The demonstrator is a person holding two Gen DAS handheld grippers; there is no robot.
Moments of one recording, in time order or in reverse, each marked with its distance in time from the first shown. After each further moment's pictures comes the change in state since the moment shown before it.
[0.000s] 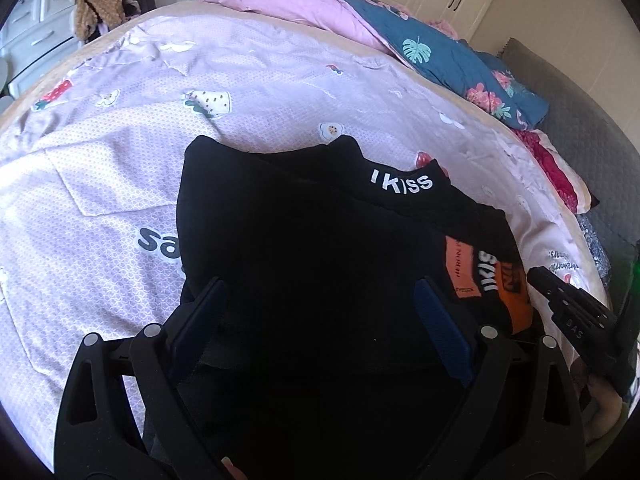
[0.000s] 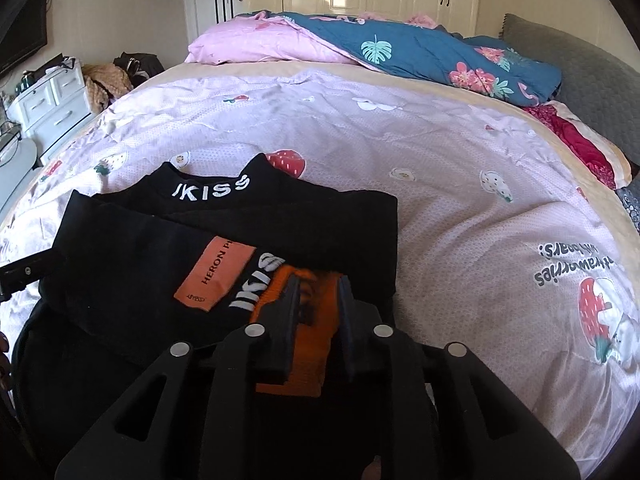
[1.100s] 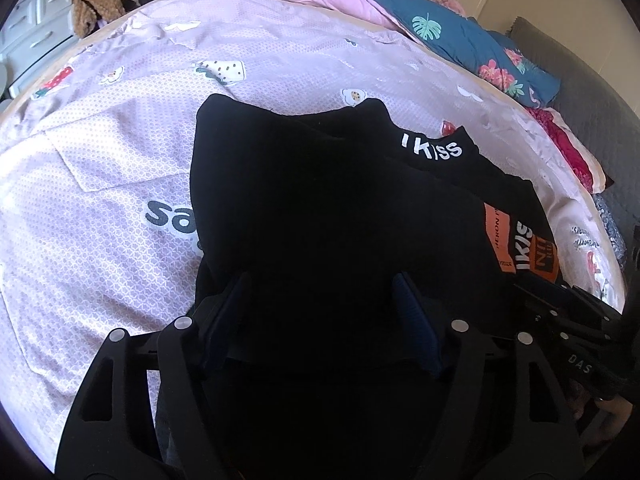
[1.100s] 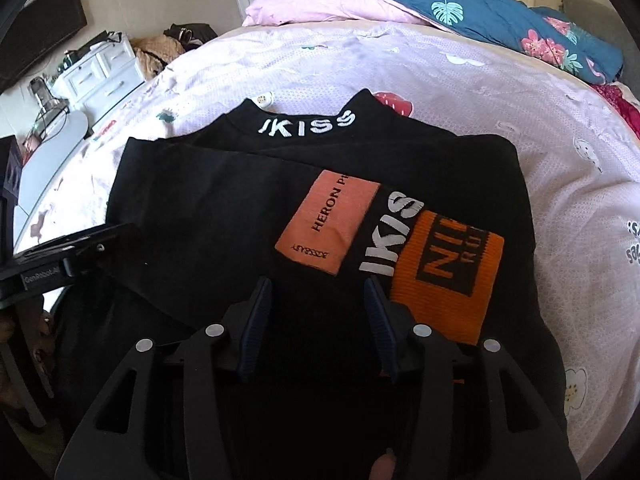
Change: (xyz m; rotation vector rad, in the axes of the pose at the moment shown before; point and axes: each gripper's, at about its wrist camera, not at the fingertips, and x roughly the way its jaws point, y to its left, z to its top) left arm 0.017 0.016 -0.018 0.032 0.055 0.051; right arm 0.025 0.049 -0.023 -0.045 0.133 0.242
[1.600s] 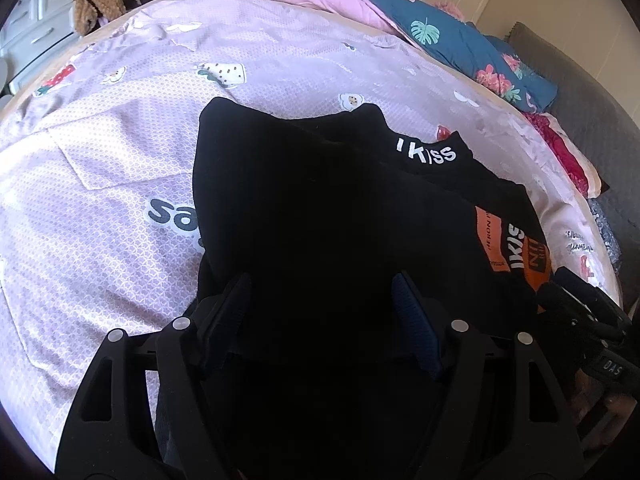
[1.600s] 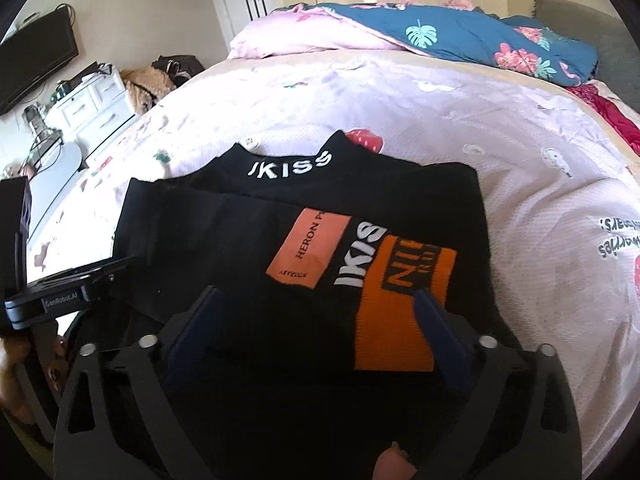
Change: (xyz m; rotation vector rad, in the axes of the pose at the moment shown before) left arm -0.009 0.000 -0.001 -0.014 -0.008 -0.016; right arm -0.035 -0.009 0.004 0.059 -0.106 -0.035
